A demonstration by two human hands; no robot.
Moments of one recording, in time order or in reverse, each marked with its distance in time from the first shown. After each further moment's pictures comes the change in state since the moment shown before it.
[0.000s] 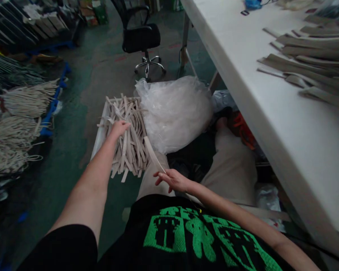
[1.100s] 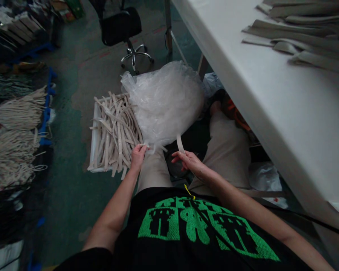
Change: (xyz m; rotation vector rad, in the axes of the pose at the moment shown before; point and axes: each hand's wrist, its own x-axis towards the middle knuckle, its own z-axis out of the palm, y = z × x) left_hand -0.171 0.007 0.125 -0.209 -0.050 -0.044; right_hand -0.043 0.032 -0.052 0.394 0.532 0.027
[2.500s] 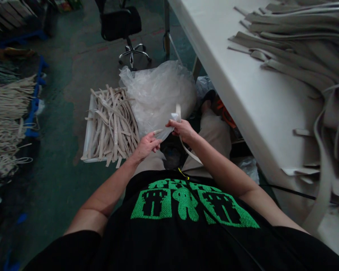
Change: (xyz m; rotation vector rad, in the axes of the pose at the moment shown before) left_hand -0.063 0.093 -0.002 -0.421 -0.546 0.085; right_hand 0.020 -0.088 0.015 0.108 0.215 -0.097
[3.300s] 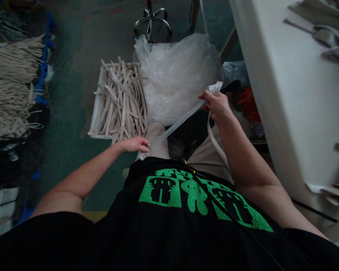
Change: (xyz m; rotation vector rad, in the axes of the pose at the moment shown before) left_hand -0.045 -0.040 -0.090 0.294 -0.458 -0.447; right_hand 0.060 -0.030 -0.054 -0.174 0.172 -0.267
